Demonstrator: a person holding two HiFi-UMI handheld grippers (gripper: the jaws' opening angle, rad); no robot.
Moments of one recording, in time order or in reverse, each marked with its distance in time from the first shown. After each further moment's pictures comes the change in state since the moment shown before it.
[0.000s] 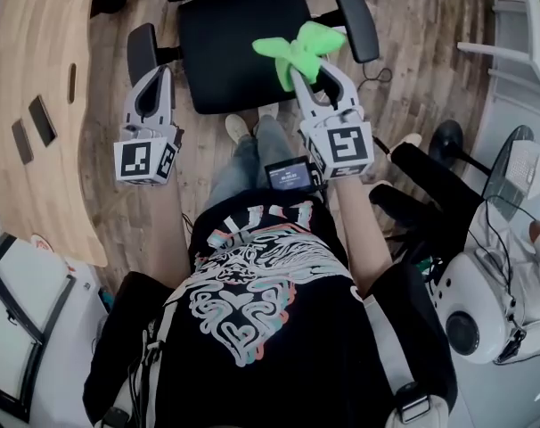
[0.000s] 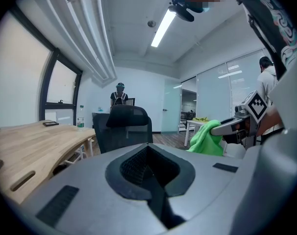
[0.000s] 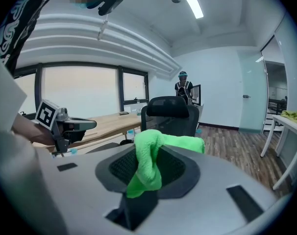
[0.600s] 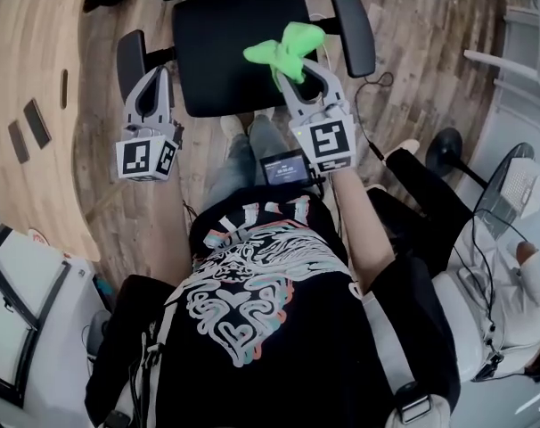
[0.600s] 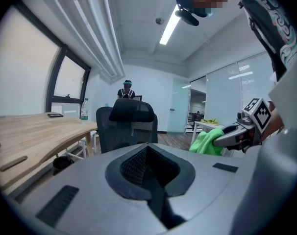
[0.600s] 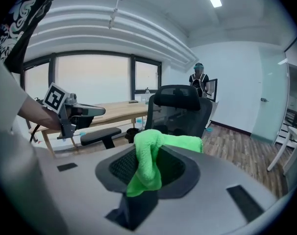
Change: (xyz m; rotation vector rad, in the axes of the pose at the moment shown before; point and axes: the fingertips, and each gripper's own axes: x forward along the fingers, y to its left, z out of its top) left arm 0.044 -0.001 -0.023 -0.086 0.015 0.081; right arm 0.045 -0.025 -0.039 -0.116 0.116 0.146
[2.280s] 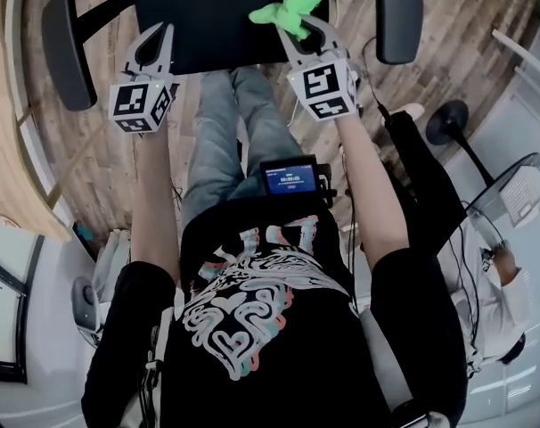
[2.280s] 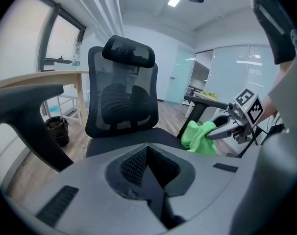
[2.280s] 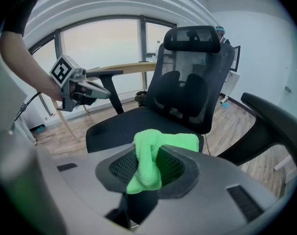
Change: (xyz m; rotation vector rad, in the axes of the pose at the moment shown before) left arm 0.059 0.003 -0.235 -0.058 0.379 -0.047; right arm 0.100 -0.006 -0.223 -0.098 0.359 0.163
